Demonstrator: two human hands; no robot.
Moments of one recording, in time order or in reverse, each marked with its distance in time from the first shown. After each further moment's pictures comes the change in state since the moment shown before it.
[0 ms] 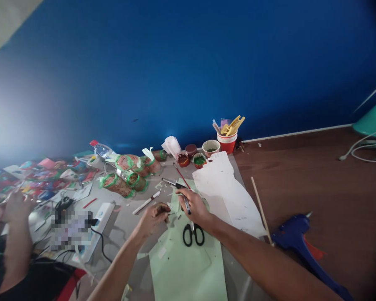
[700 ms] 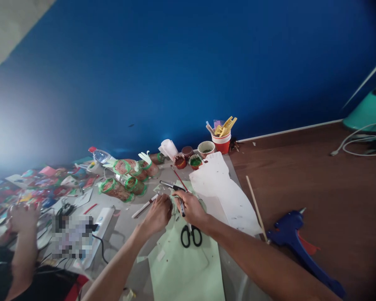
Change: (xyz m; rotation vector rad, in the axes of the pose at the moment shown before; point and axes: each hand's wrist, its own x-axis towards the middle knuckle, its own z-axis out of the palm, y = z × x) left_hand 0.024 0.014 0.014 1.328 -0.060 0.420; right_hand 0.001 0.002 0.003 -0.081 0.038 -0.076
